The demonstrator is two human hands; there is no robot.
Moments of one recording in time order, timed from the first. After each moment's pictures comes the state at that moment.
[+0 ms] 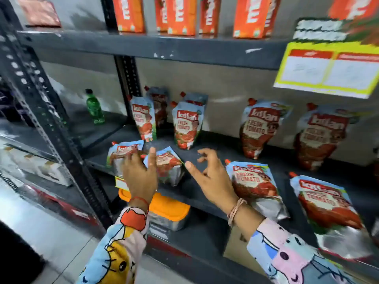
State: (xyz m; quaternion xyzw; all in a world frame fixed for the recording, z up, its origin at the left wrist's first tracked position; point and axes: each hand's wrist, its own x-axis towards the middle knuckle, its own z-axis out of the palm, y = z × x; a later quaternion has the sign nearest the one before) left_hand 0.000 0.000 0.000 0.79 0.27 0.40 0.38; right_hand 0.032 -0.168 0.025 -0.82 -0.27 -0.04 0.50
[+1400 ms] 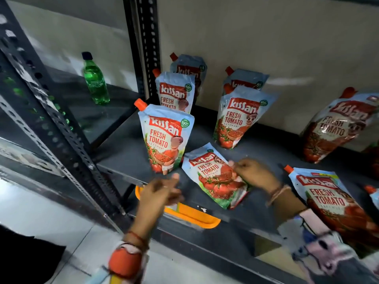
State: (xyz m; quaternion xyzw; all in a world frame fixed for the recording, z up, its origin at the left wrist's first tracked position) left_hand 0.022 0.147 -0.070 0.61 0.30 0.06 0.73; right_hand 0.150 -0.053 -0.018 -0.96 -0.09 0.15 0.23
